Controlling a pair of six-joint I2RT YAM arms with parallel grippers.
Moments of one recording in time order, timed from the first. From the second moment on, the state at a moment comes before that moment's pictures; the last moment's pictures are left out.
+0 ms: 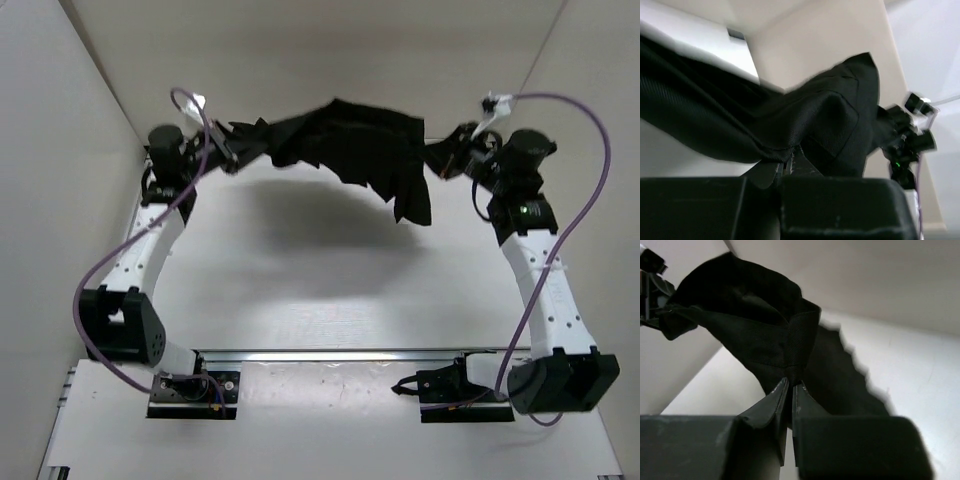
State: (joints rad) left arm -0.07 1.51 1.39 0.11 0.77 -1.06; right arm 0.03 1.24 1.38 -0.12 -0.64 0.34
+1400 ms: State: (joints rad) left arm -0.42 1.52 0.68 -0.12 0.27 -0.84; right arm 0.22 1.27 0.53 -0.29 -0.35 0.61
